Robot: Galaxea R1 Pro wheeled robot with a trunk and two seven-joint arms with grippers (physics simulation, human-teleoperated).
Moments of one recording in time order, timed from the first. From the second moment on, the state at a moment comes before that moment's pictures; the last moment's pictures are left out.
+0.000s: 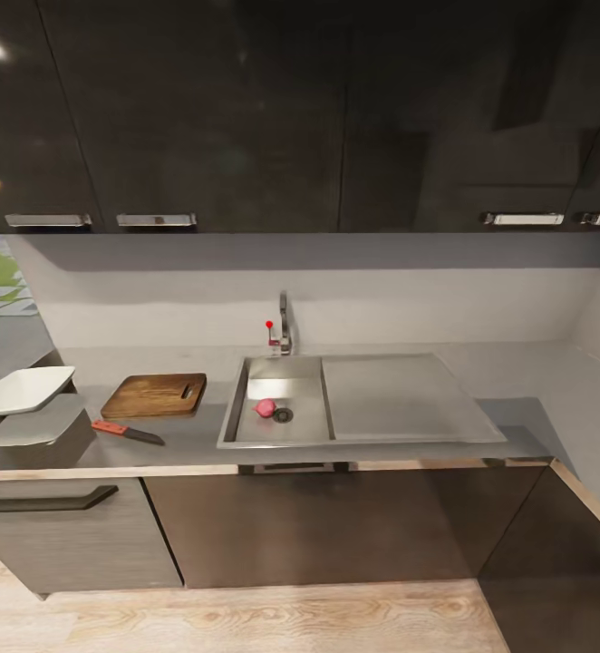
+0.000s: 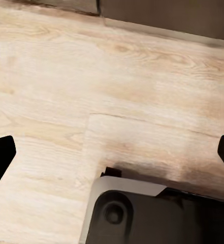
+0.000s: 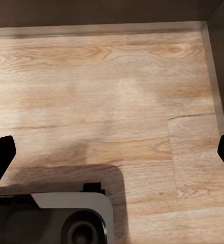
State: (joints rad) left arm 0.22 0.03 0.03 -0.92 0.20 0.01 0.09; right arm -0.03 -0.03 -0.31 -0.35 0.22 -0.36 0.06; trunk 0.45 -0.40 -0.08
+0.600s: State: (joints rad) left arm 0.21 0.06 0.01 -1.50 0.16 0.46 0.08; right arm -0.03 -0.03 -0.31 -0.35 0.22 -0.36 0.06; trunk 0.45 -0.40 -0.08
